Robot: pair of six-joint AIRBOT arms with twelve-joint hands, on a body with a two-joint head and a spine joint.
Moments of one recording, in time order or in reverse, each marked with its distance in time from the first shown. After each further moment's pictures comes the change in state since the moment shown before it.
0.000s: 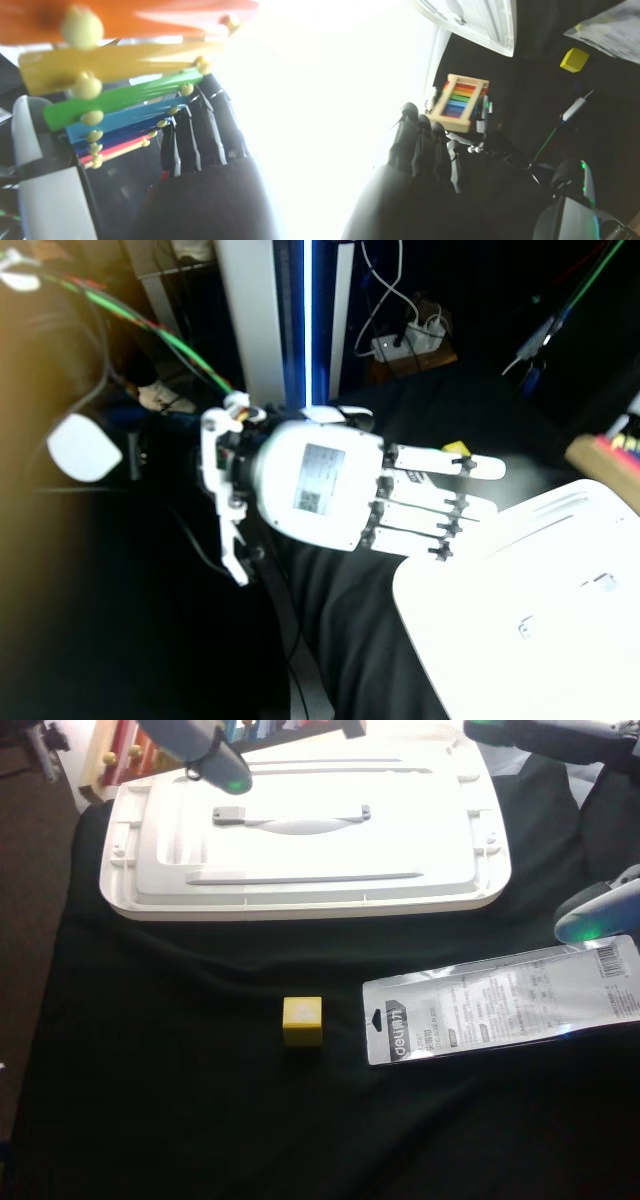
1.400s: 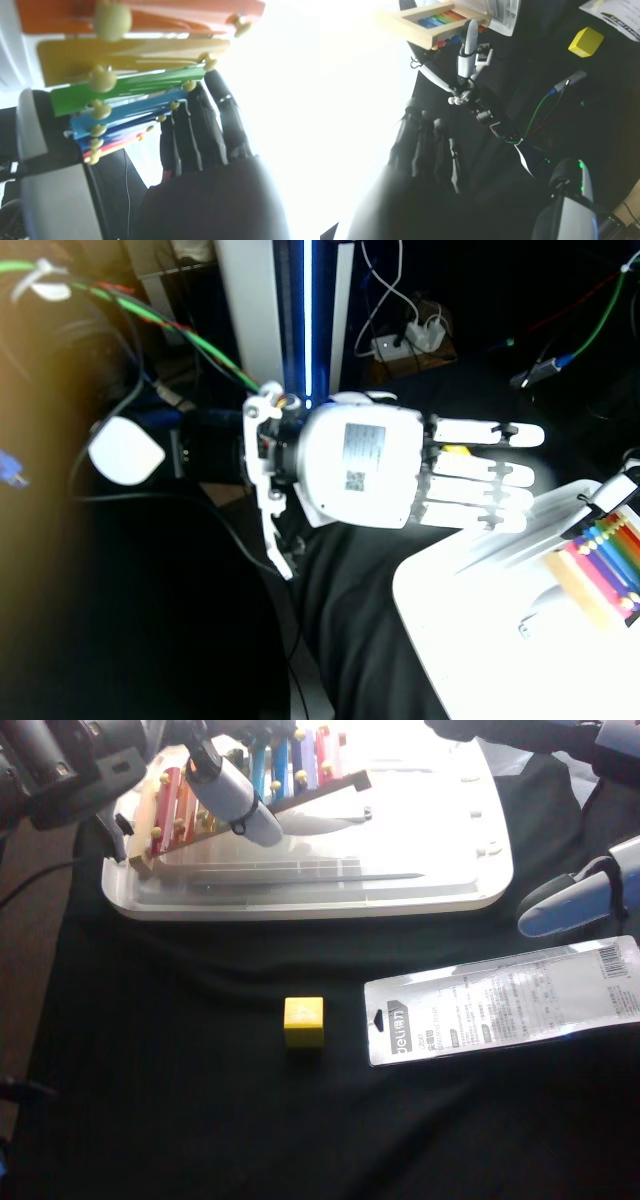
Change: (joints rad) left arm 0.198 -0.277 0.366 -0.280 -0.020 0.000; right arm 0.059 -0.045 0.014 -0.052 0.021 -0.002
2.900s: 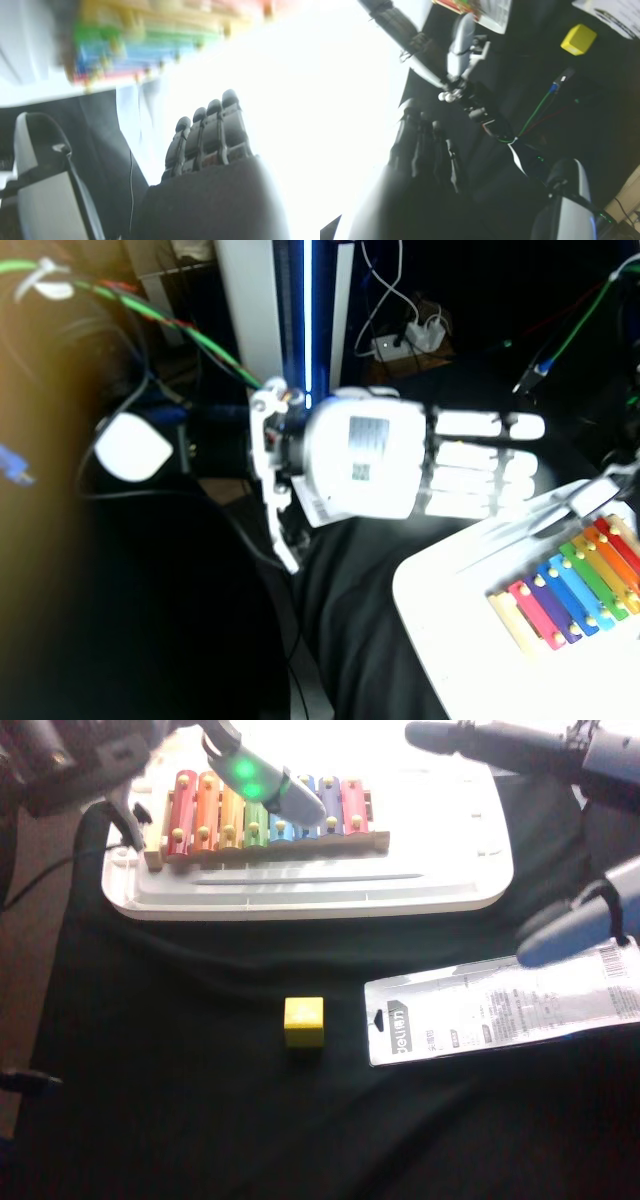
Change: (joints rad) left arm -0.051 0.064 -0.106 0.033 -0.058 -0.074; right arm 0.007 0.030 -0.069 -0.074 0.000 0.001
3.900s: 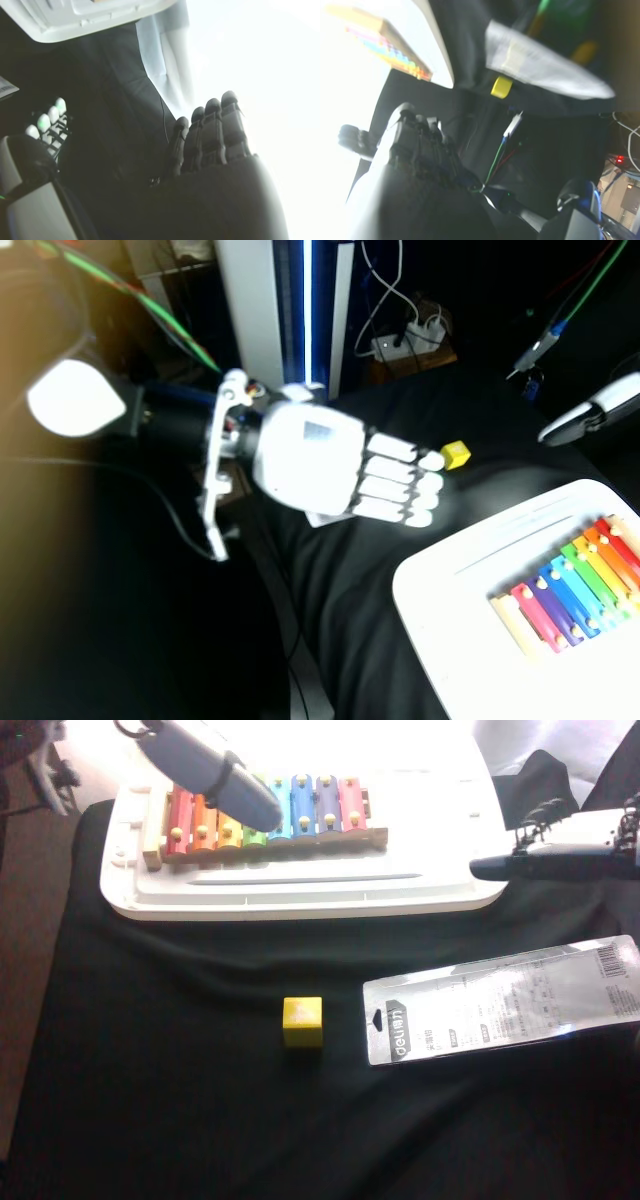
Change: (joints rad) left arm -0.075 0.277 -0.306 0.168 -0.052 0.044; right arm 0.000 0.138 -0.054 -0.403 -0.166 0.244
